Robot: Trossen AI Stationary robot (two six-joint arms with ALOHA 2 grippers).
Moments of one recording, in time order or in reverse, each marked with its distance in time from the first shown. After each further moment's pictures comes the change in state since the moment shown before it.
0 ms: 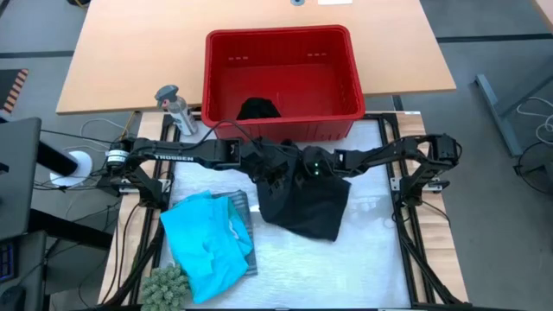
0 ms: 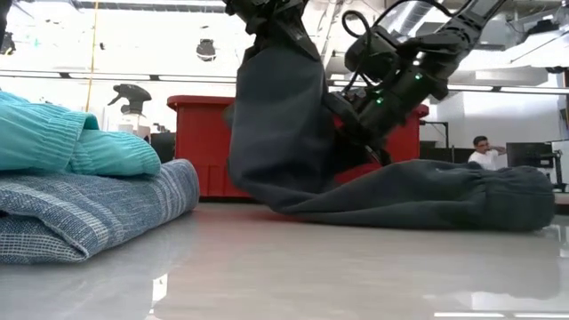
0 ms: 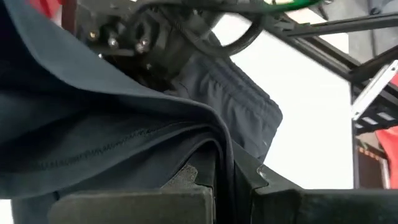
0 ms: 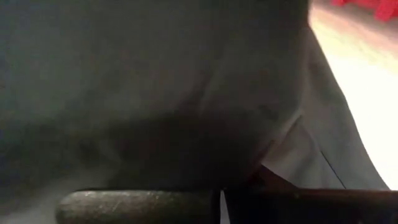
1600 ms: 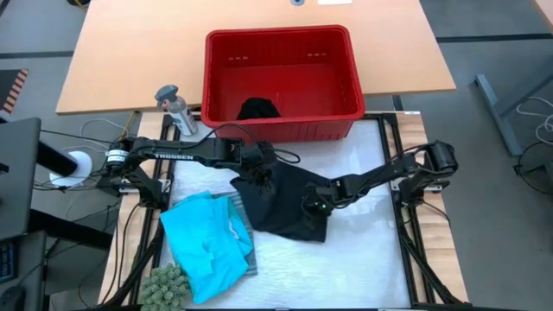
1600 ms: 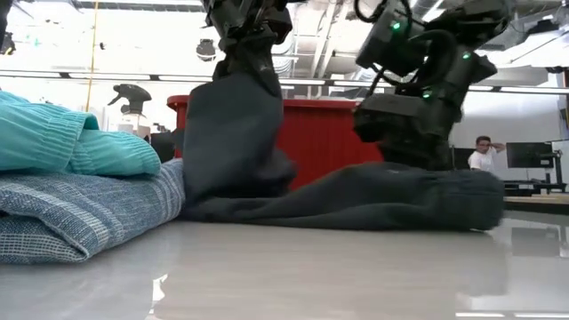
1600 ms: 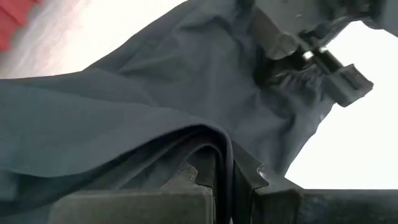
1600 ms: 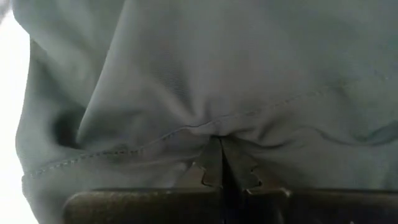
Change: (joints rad) left arm 0.015 -0.001 -0.001 -0.282 -0.046 0.021; right arm 0.294 0.054 0.033 -0.371 -0.078 0.174
